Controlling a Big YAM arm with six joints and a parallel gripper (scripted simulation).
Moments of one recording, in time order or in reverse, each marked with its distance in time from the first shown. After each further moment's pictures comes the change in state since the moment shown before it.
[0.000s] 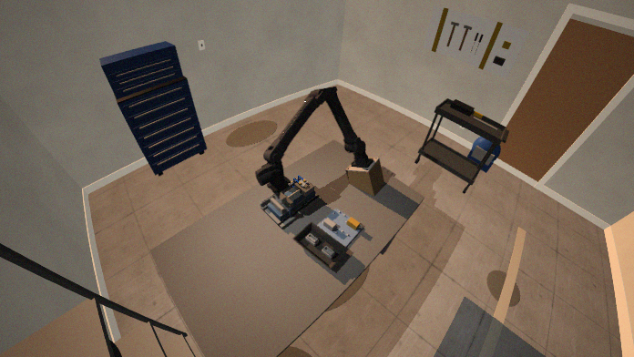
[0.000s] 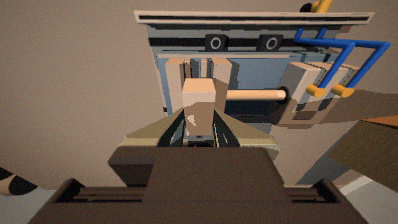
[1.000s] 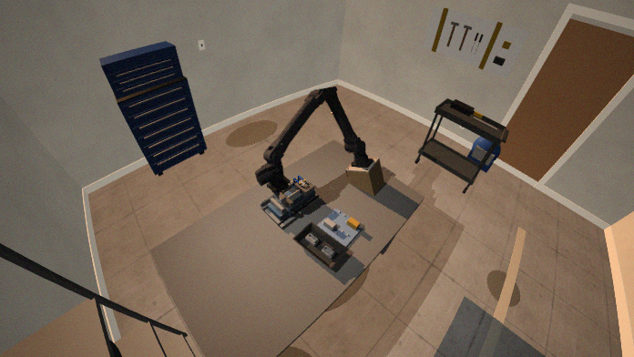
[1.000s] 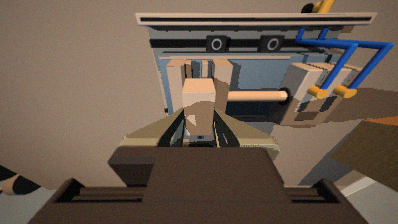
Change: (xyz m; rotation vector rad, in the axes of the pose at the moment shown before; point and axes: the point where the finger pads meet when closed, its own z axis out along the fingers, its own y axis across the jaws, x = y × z) arm -0.002 0.001 0.001 -0.006 0.000 0.006
